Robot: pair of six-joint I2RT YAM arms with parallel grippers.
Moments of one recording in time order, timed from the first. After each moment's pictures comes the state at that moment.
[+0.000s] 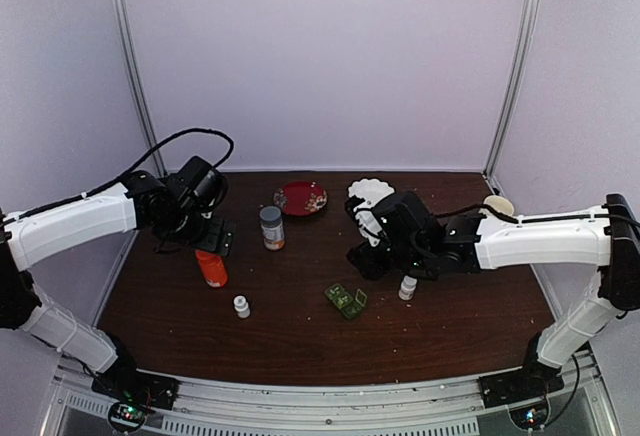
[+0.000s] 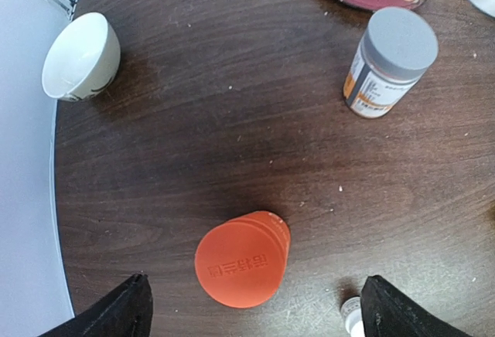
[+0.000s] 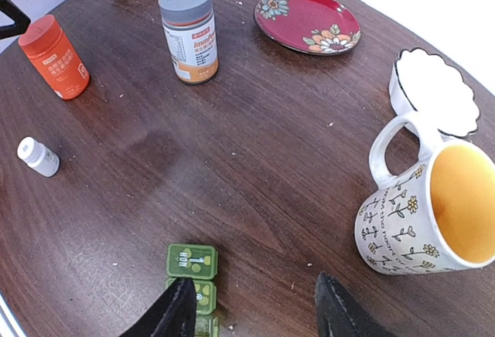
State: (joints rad) left arm -0.70 1.37 1.13 -0.82 -0.40 -0.40; right arm 0.98 1.53 1.04 -0.23 0.26 0.19
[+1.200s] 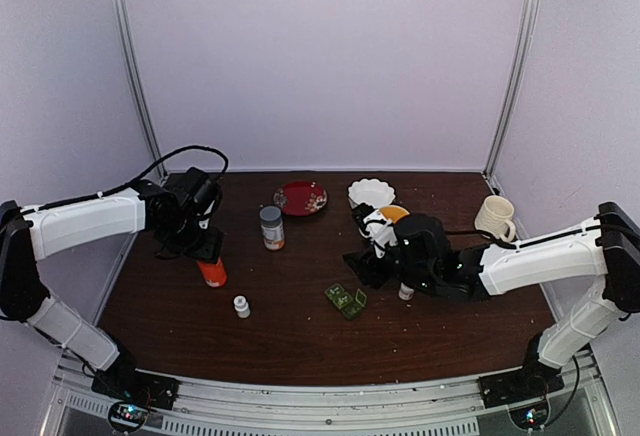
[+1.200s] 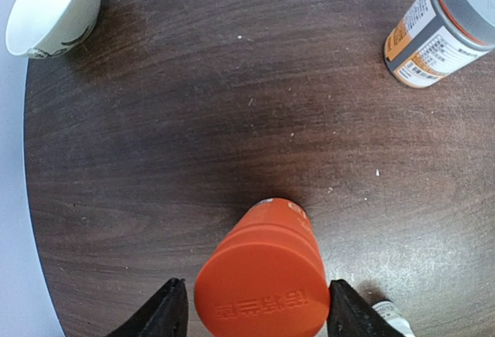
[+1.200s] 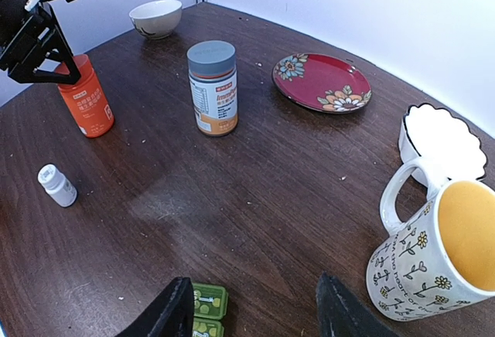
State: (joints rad) left arm -0.57 1.44 1.04 -0.76 -0.29 -0.37; right arm 0.98 1.49 0.75 0.30 0.24 0.10
